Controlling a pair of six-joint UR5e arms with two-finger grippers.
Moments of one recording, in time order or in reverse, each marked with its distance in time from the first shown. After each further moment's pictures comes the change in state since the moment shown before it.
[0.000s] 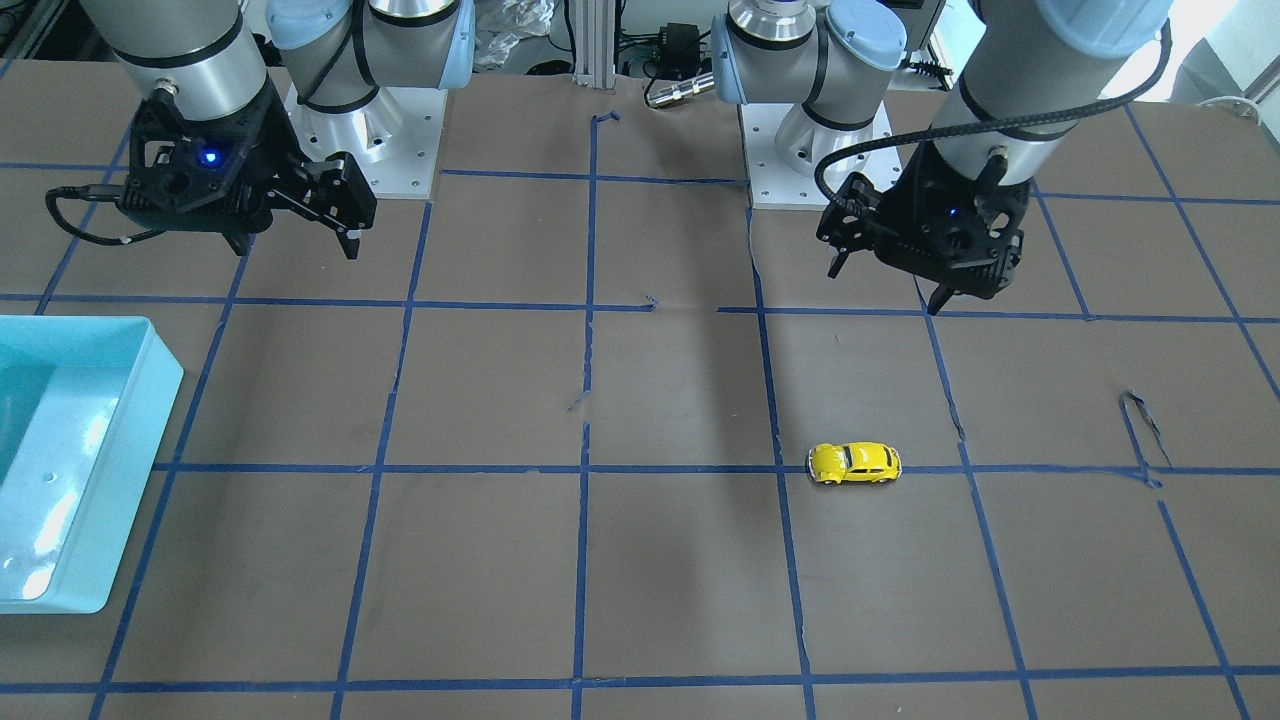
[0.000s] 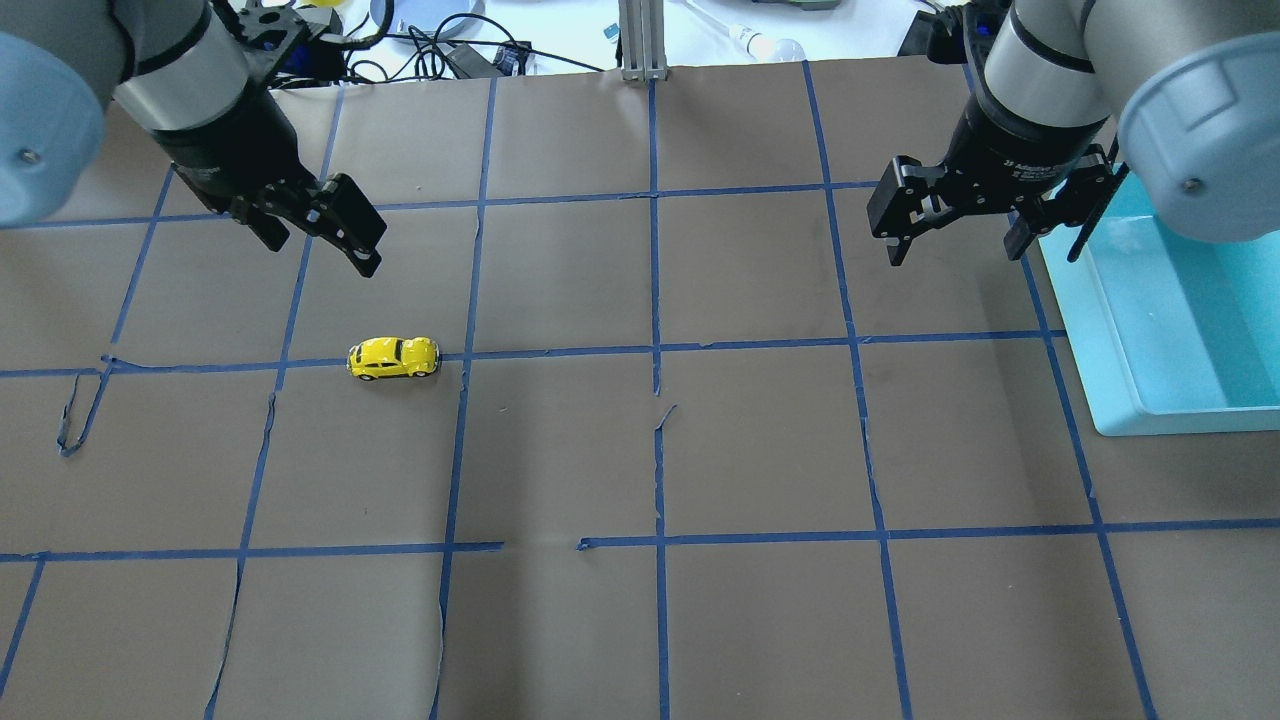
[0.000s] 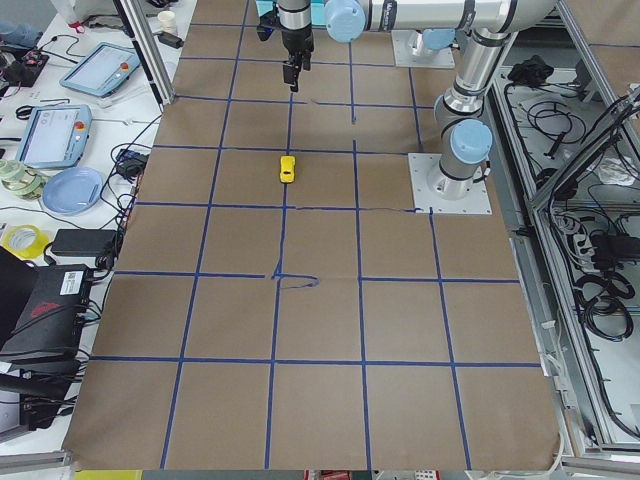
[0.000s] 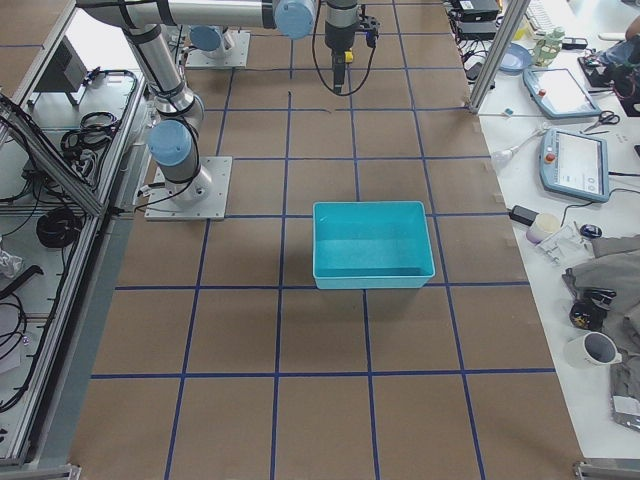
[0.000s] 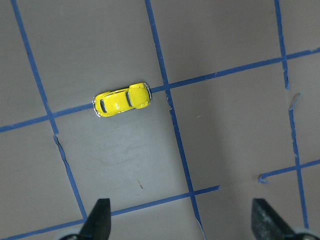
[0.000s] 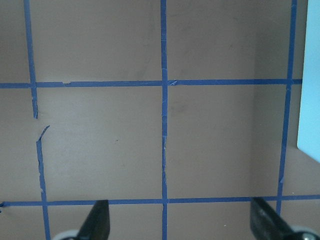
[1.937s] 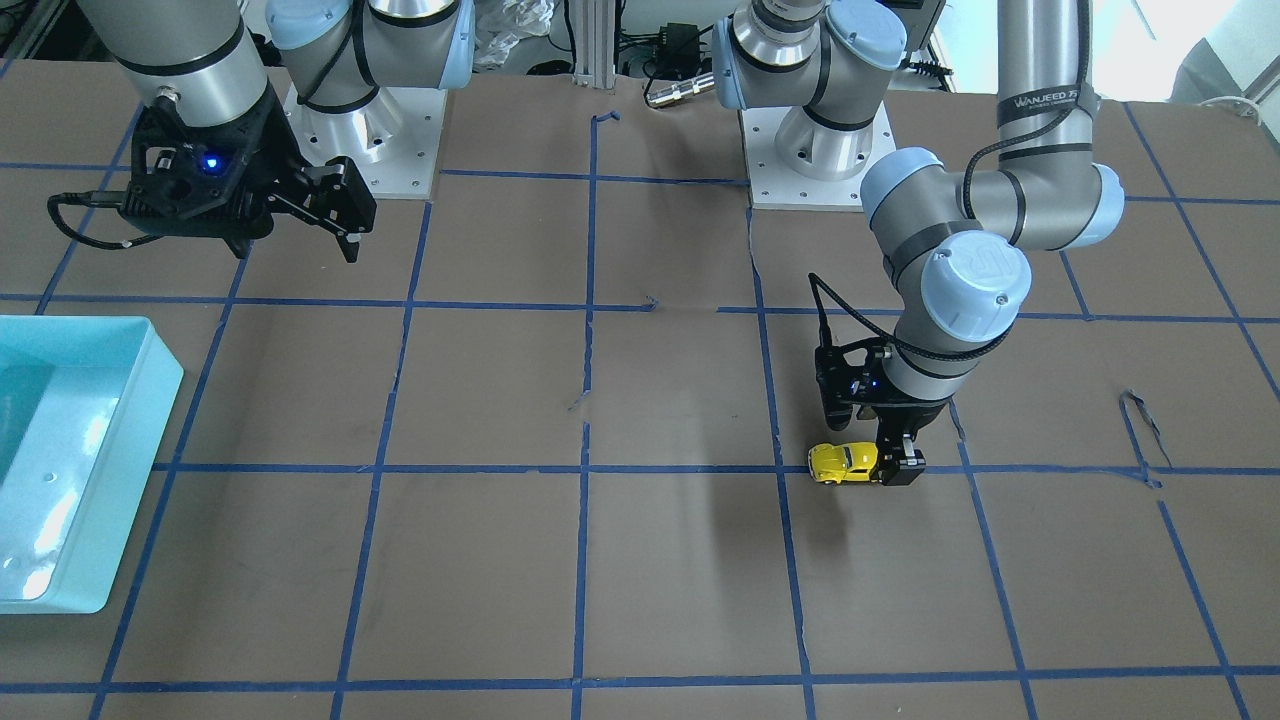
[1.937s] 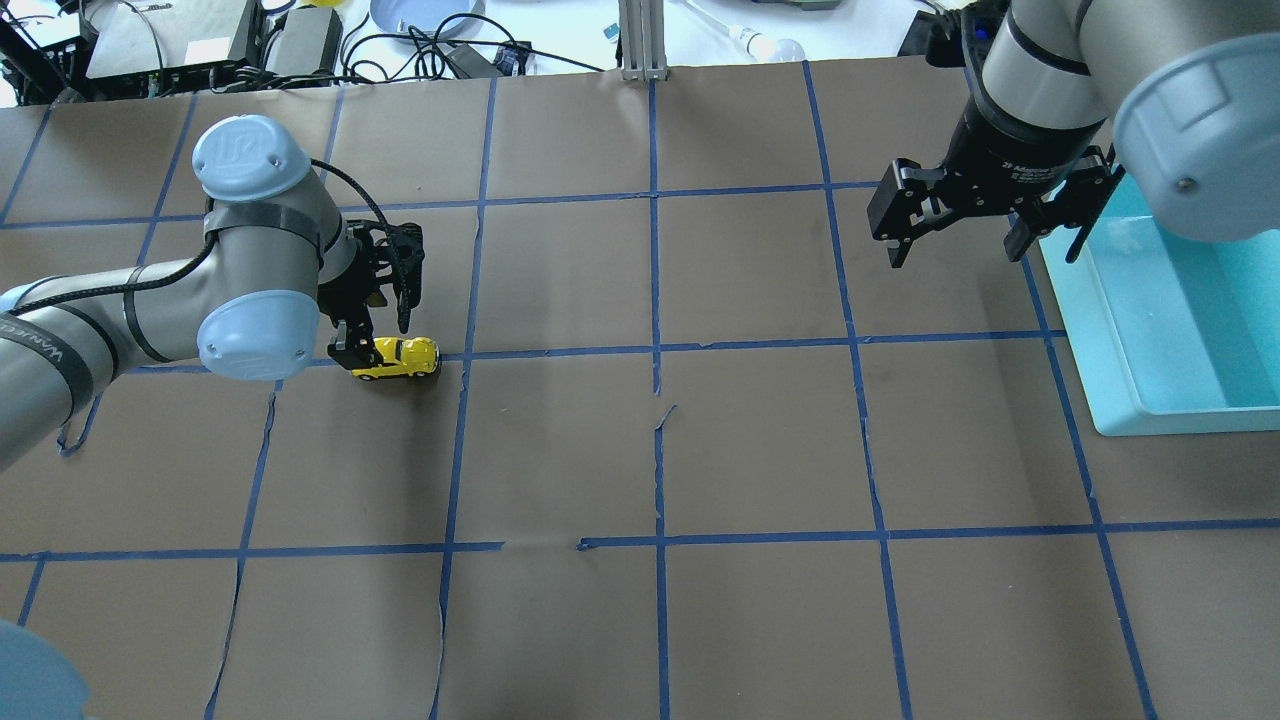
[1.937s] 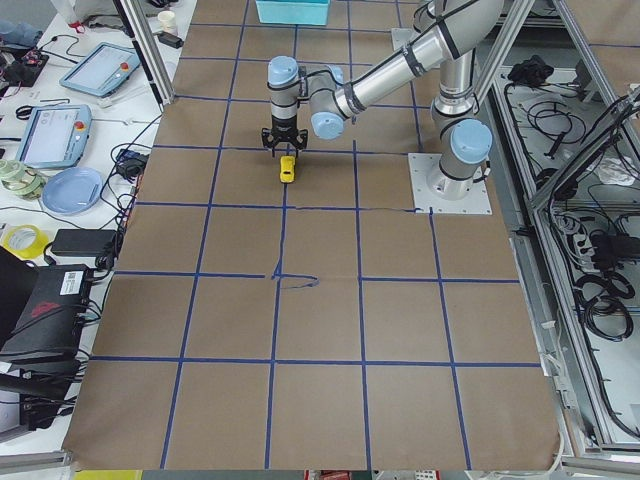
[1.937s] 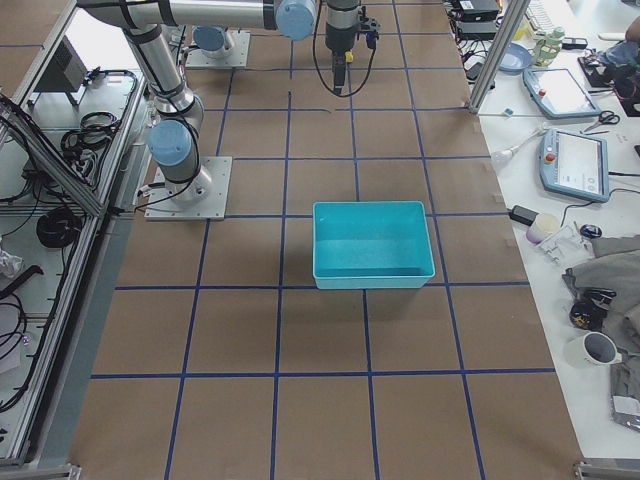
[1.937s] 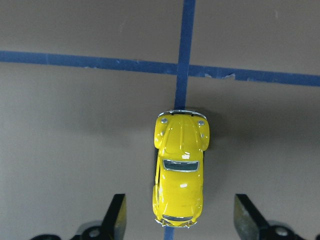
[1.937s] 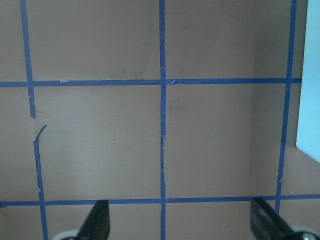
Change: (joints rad) left arm 0.074 -0.260 -0.326 0.666 0.093 1.201; right arm 0.000 0.006 0.002 0.000 -0.006 -0.001
